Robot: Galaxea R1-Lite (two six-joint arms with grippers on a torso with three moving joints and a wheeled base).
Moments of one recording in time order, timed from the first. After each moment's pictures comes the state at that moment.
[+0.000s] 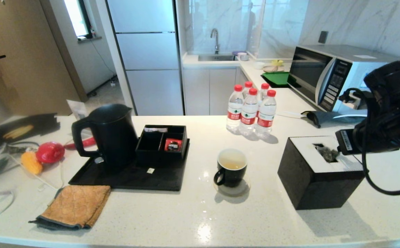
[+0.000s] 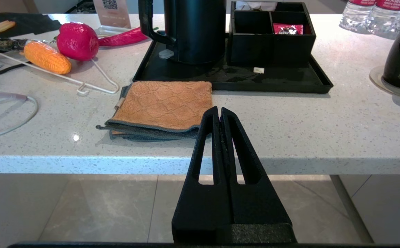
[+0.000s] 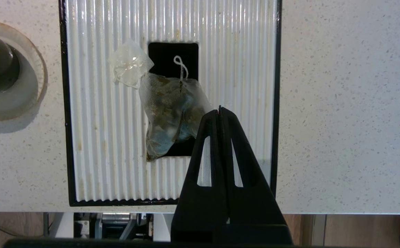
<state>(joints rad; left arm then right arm) 0.00 0.00 0.00 0.00 0.00 -0.02 0.16 1.64 -1.30 0.54 -0.15 0.06</state>
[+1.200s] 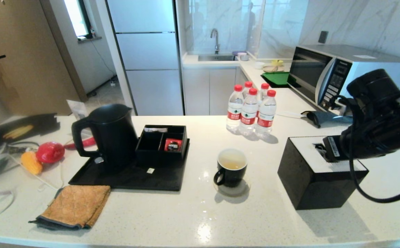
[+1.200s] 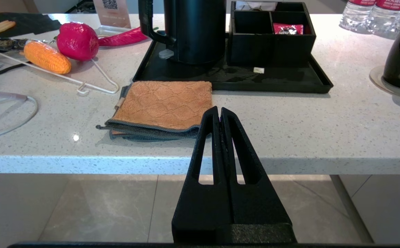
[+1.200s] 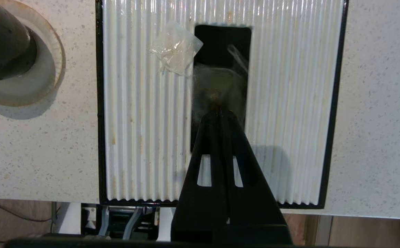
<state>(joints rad) 0.00 0.00 0.00 0.00 0.00 -0.02 0.24 1.66 -1.28 0.54 -0.15 0.11</state>
